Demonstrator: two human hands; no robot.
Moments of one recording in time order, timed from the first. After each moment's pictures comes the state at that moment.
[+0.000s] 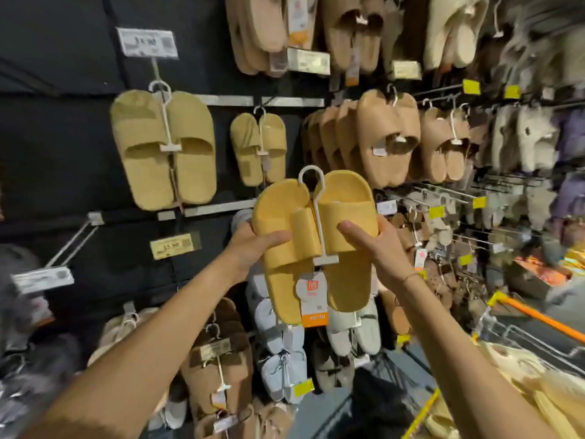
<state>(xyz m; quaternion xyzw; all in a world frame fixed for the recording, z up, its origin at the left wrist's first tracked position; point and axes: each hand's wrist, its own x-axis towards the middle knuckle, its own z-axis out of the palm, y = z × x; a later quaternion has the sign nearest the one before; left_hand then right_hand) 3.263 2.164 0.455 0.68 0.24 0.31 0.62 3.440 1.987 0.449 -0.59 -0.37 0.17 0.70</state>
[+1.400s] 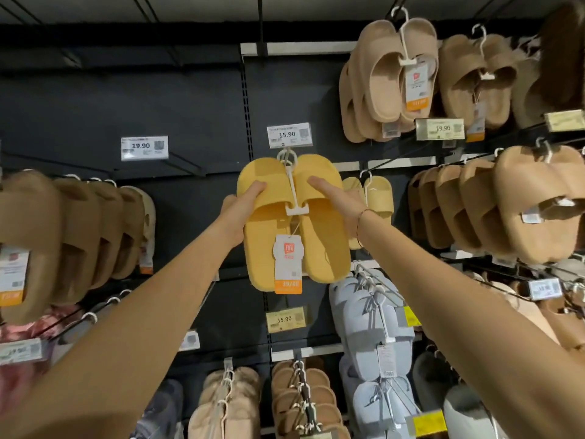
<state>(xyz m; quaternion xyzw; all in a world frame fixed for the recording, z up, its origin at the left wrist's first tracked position) 3.142 2.360 0.627 0.57 0.36 0.48 0.55 3.330 2.264 0.628 -0.57 -0.40 0.31 0.64</state>
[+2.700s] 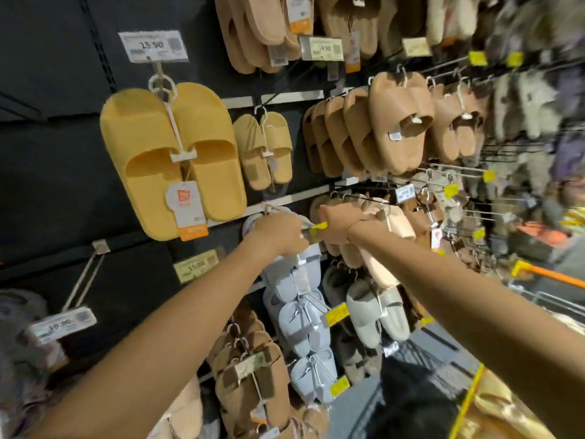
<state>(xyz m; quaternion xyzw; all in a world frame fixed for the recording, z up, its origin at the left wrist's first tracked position) 3.291 2.226 0.486 0.98 0.20 0.07 -0.03 3.416 2.131 0.475 -0.89 -0.45 -0.03 0.08</state>
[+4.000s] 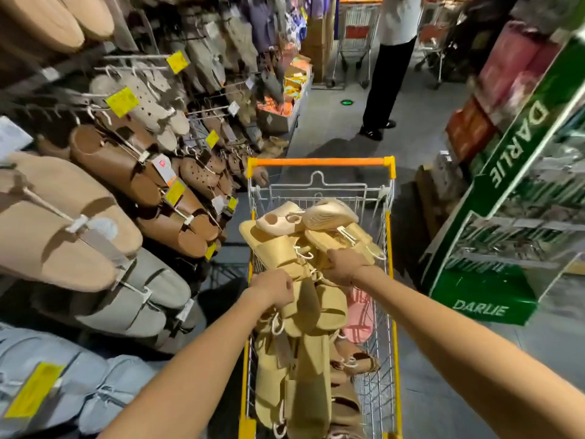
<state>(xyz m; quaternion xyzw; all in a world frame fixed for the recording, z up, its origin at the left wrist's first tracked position) 3.638 1.851 0.149 0.94 -0.09 -0.31 0.10 3.640 1.662 0.163 -0.97 0.00 0.21 0.10</state>
